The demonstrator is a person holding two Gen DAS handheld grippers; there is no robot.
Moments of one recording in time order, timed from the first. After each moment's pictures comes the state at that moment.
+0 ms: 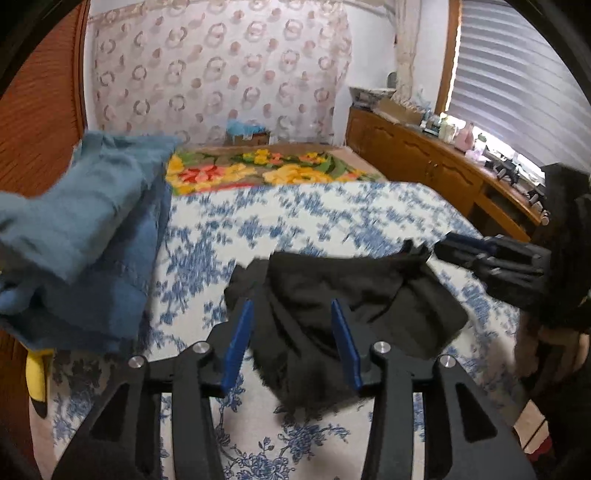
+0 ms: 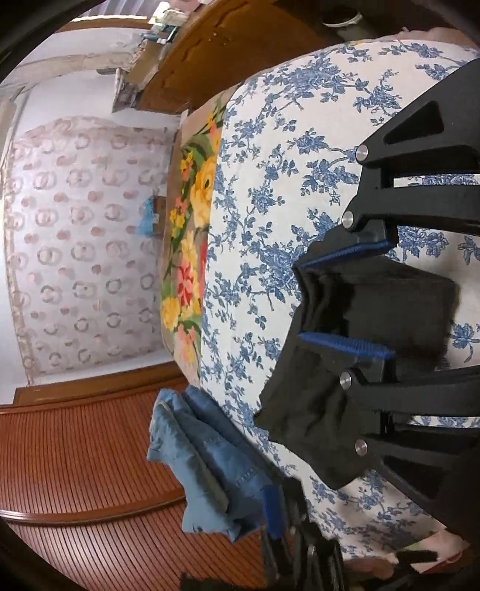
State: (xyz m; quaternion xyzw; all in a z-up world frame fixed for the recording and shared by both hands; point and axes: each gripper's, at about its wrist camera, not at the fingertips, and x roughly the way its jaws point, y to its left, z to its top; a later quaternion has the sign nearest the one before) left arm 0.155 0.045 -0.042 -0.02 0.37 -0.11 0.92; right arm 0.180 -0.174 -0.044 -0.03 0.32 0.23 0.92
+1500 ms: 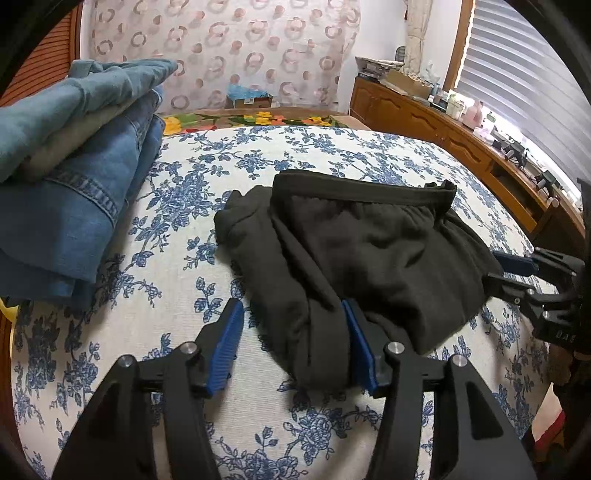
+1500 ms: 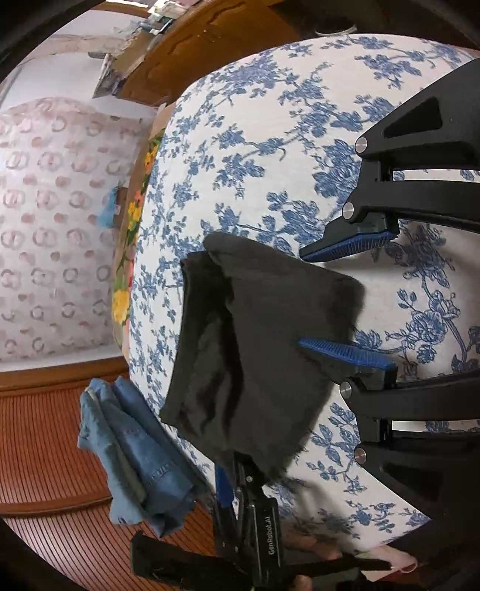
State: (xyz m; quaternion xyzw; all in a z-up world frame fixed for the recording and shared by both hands) left arm 0.155 0.046 -0.094 -0.03 0.42 -0.11 0.90; right arm 0.142 -0.178 -0.090 -0.08 0.40 0.23 0.88
